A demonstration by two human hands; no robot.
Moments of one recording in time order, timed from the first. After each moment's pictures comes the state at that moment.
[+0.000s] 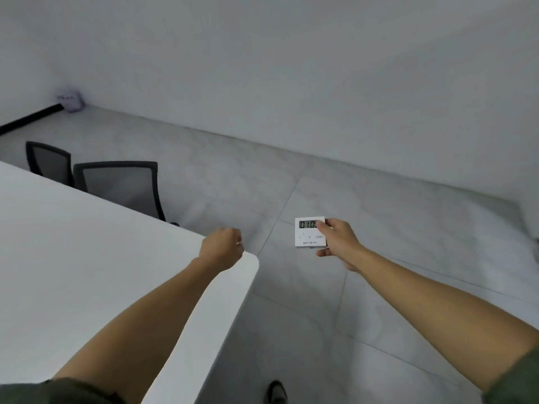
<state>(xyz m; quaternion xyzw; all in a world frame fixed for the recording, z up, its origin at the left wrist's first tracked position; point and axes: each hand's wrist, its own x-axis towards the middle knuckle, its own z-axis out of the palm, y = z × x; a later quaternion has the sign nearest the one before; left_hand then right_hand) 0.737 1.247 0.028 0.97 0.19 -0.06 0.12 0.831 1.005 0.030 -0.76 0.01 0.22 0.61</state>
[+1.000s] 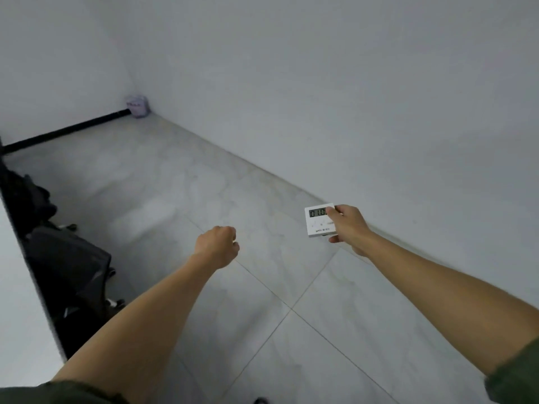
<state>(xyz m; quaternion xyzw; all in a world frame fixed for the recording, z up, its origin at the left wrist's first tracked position) 1.295 1.413 0.068 0.94 0.33 -0.05 0.07 1.484 1.201 0.083 -0.79 -0.13 0.24 0.55</state>
